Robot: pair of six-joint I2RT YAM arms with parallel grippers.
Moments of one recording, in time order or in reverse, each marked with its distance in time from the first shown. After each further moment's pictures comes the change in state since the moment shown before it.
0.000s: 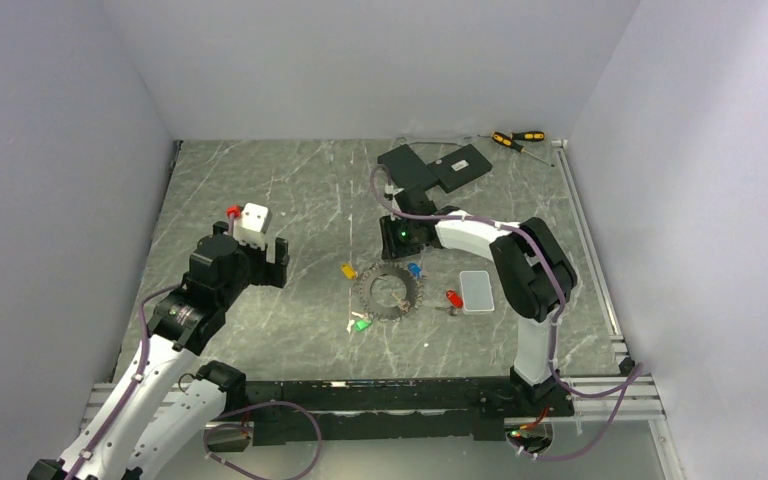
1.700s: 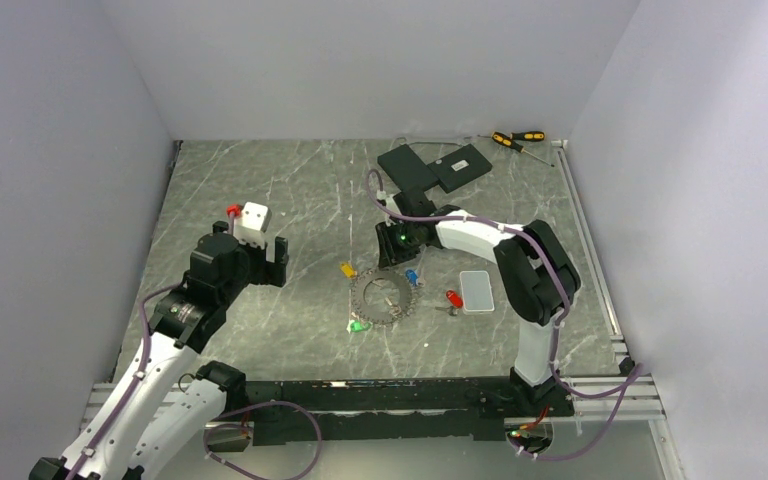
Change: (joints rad) left arm 0.014 0.013 0.000 0.000 0.002 0.000; right arm 0.012 -0.023 0.010 -0.081 -0.157 -0.082
